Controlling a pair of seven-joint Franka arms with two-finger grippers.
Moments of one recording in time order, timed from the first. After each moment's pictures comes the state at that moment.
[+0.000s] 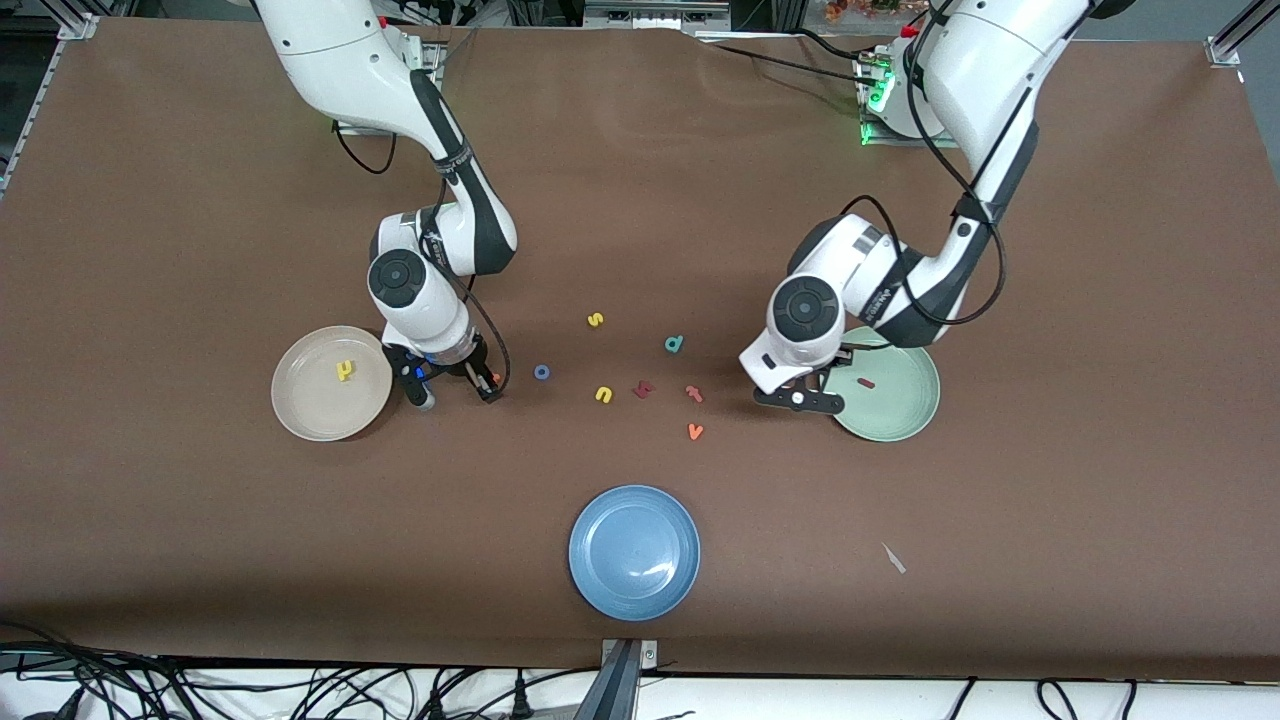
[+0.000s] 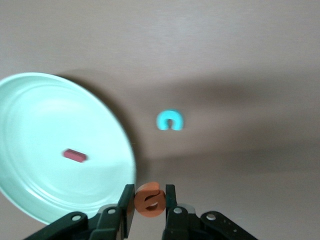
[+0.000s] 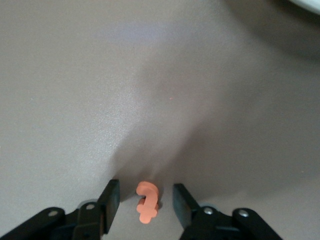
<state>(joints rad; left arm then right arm) -0.22 0.62 -0.27 -1.68 0.30 1.99 -0.46 0.68 0.61 -0.24 -1.97 0.33 2.66 1.18</state>
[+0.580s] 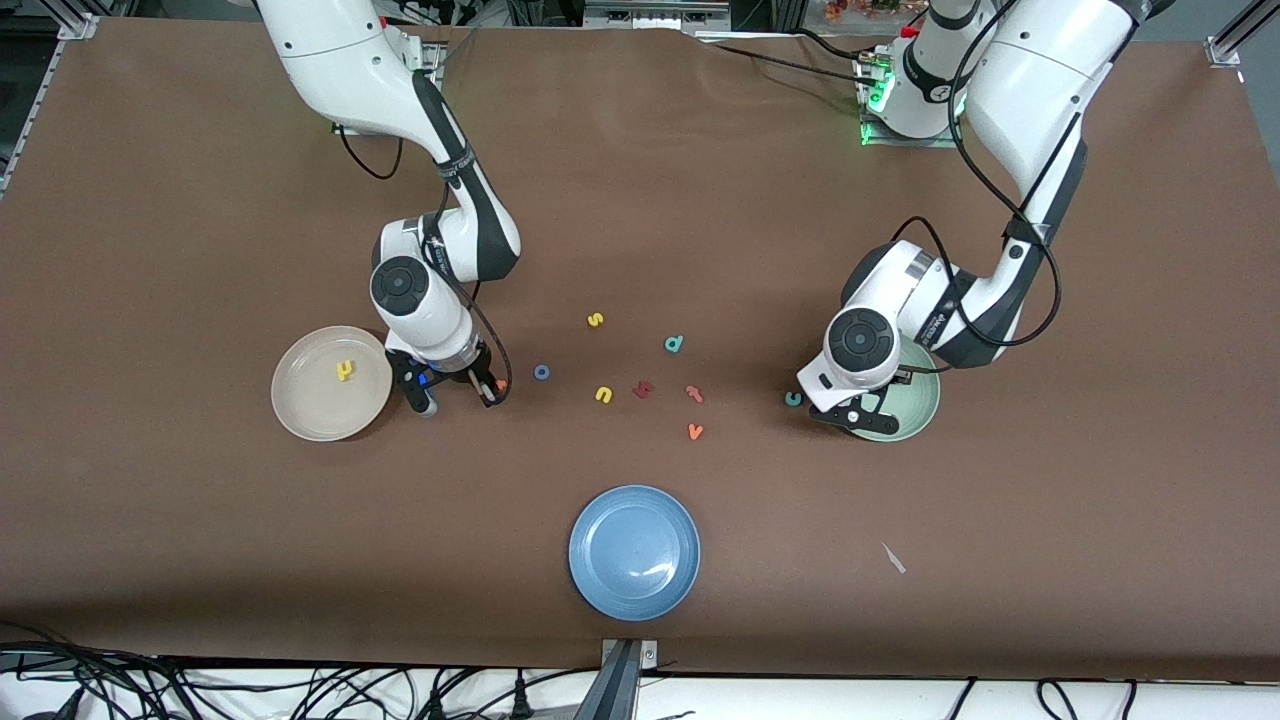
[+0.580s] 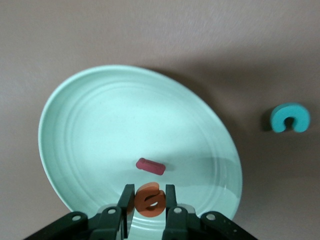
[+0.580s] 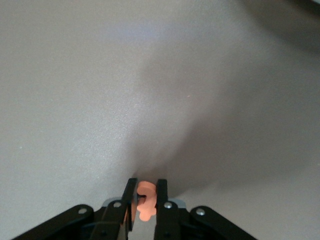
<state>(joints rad) -0.12 0.63 -0.27 -1.75 0.42 1.99 -0.39 0.68 0.63 -0.24 -1.91 0.33 2.62 1.20</state>
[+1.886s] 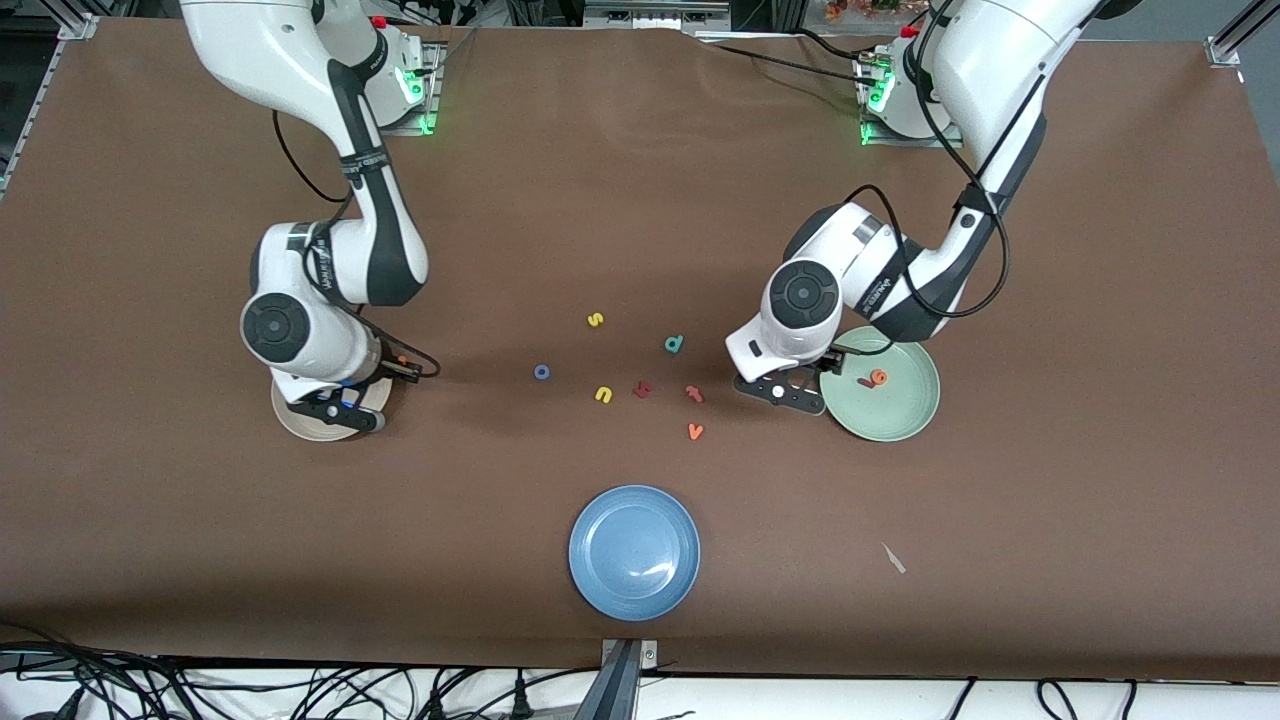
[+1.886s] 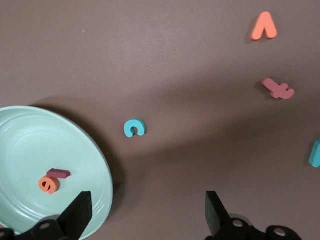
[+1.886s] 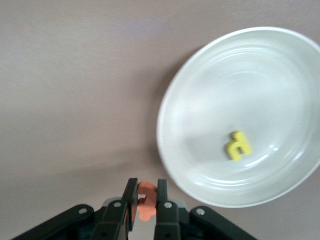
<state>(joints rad) -0.19 0.62 -0.38 -1.65 0.31 2.00 -0.36 0.67 0.53 -0.49 -1.86 0.25 2.15 0.25</state>
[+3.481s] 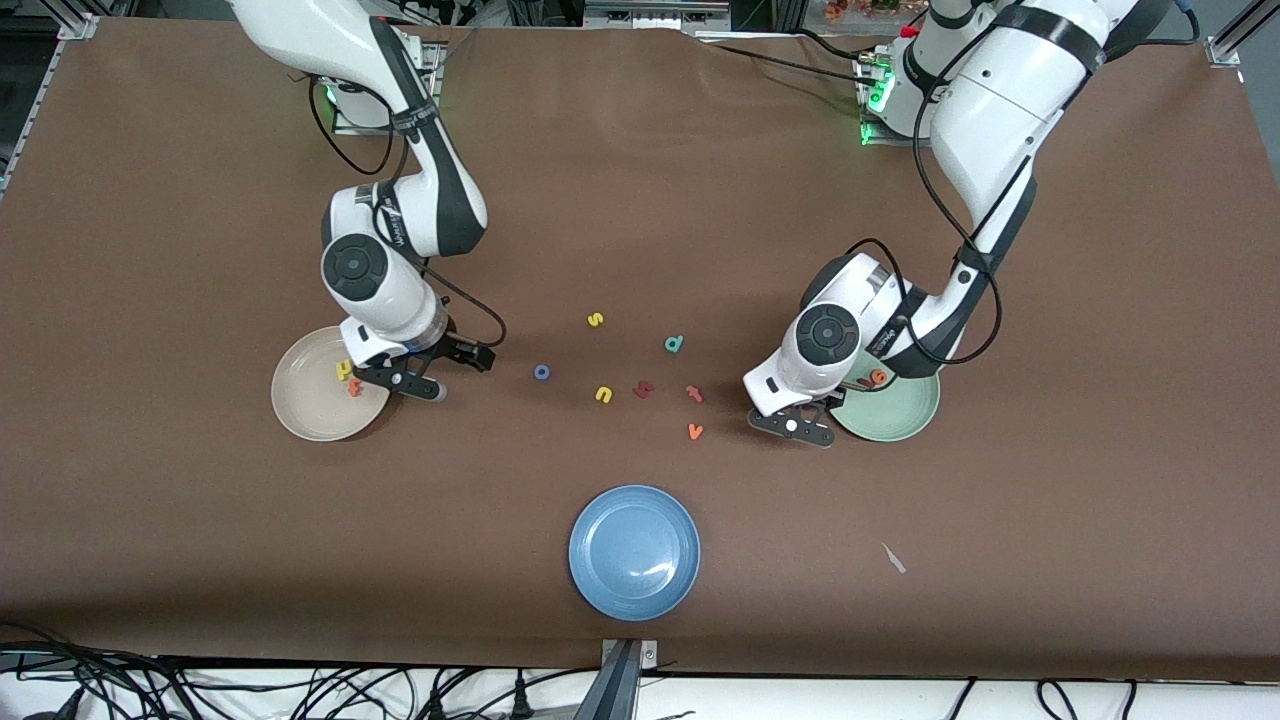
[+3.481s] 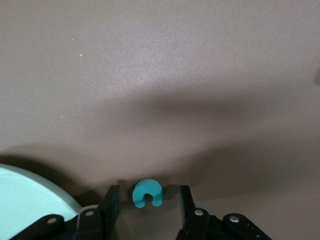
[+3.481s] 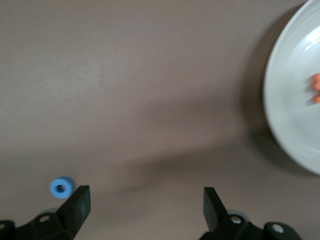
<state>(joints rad) -0.15 0.75 -0.34 -1.67 0.36 2.25 -0.38 0.77 0.48 -0.36 -1.94 0.25 2.37 0.56</state>
